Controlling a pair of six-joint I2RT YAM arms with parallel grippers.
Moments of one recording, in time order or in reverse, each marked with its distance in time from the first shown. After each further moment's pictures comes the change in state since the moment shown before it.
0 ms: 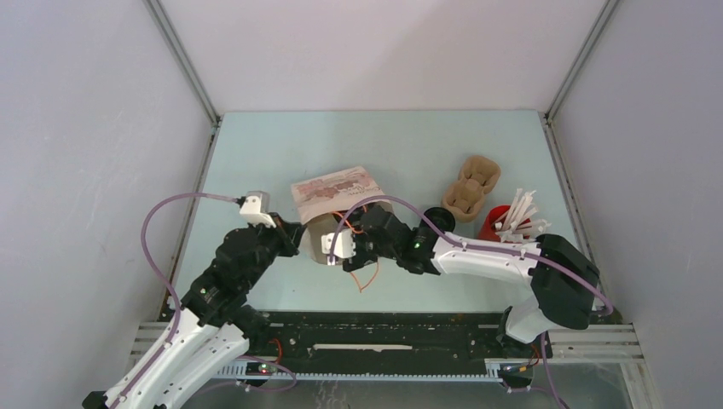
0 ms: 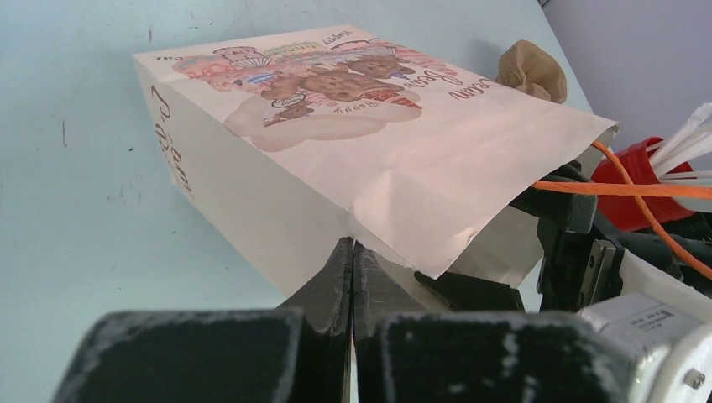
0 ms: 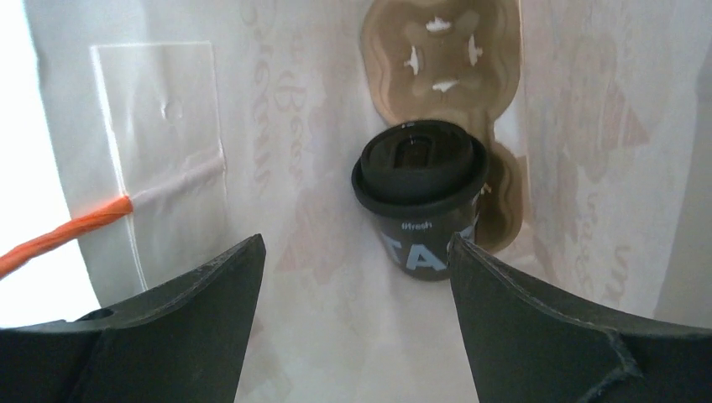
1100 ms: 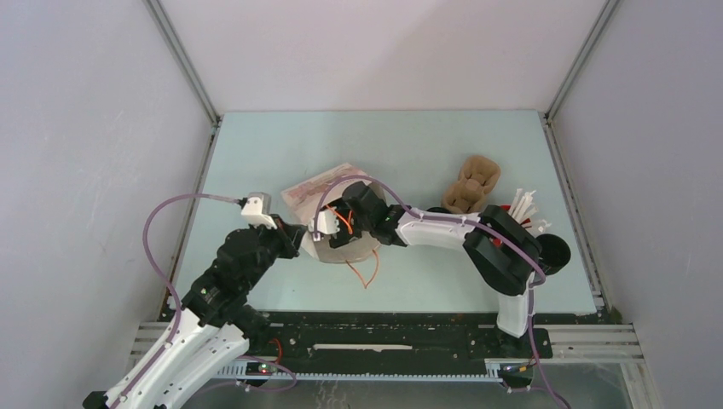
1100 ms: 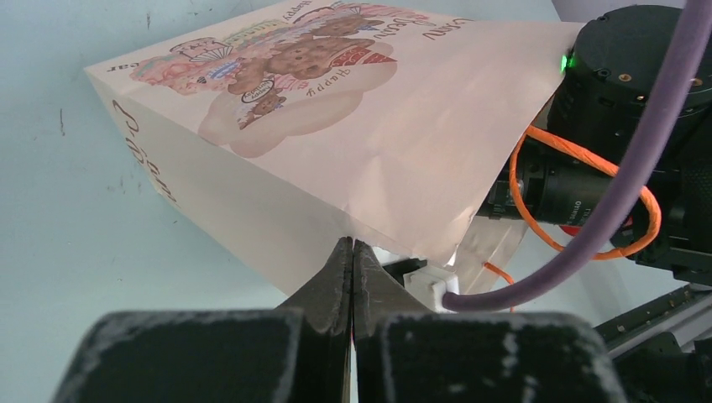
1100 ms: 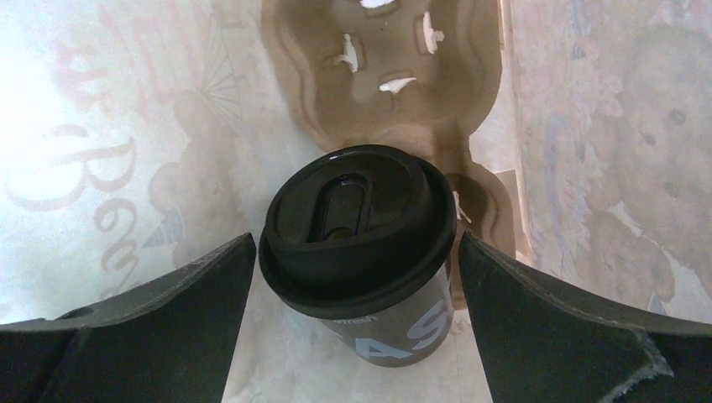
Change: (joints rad) left arm -0.001 -0.003 -0.010 -0.014 0.015 -0.002; right arm -0.156 0.362 0.240 0.105 -0.168 -0.219
